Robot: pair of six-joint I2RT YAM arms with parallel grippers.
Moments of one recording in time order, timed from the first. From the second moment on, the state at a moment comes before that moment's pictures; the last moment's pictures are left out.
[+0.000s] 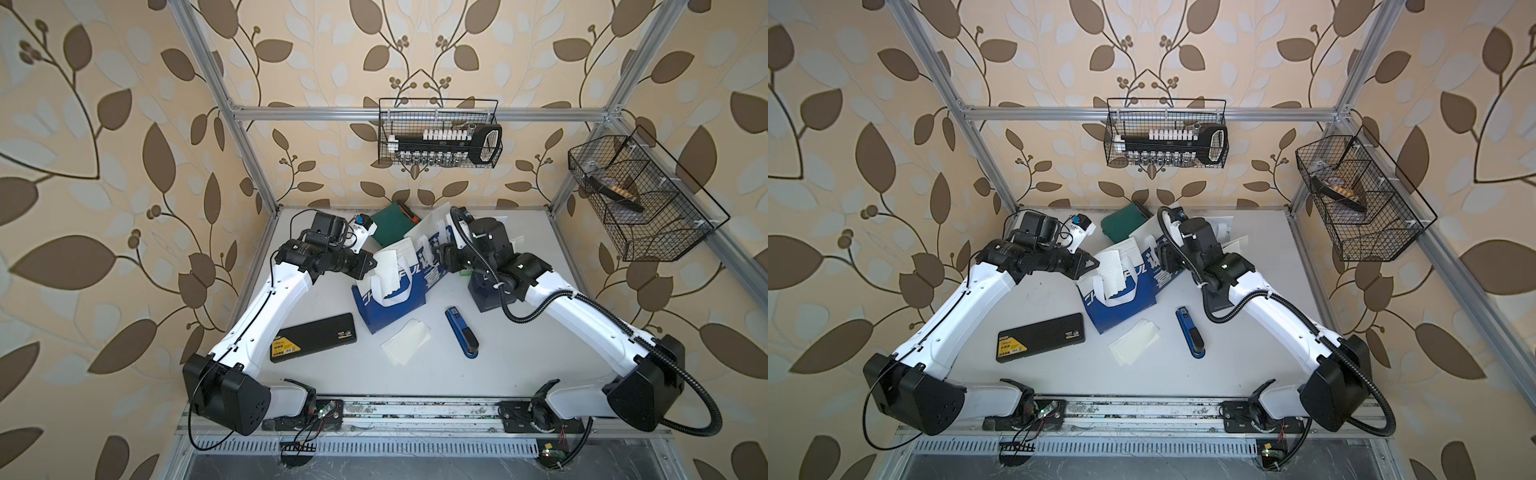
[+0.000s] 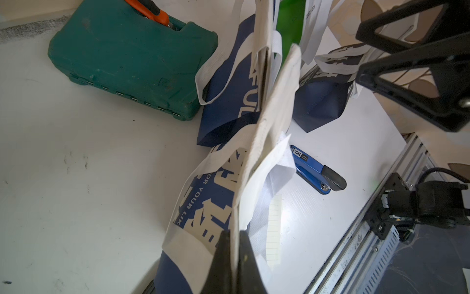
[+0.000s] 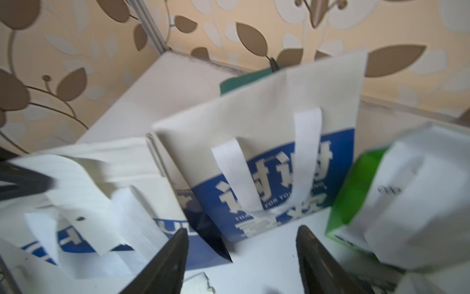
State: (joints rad) left arm -0.31 1.33 1.35 -0.88 0.44 0.05; right arm 0.58 1.37 1.20 -0.46 0.08 0.23
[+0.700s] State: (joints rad) left arm -0.36 1.37 1.39 -0.90 0.40 0.10; right arm 0.59 1.69 0.97 -0.74 0.01 0.32
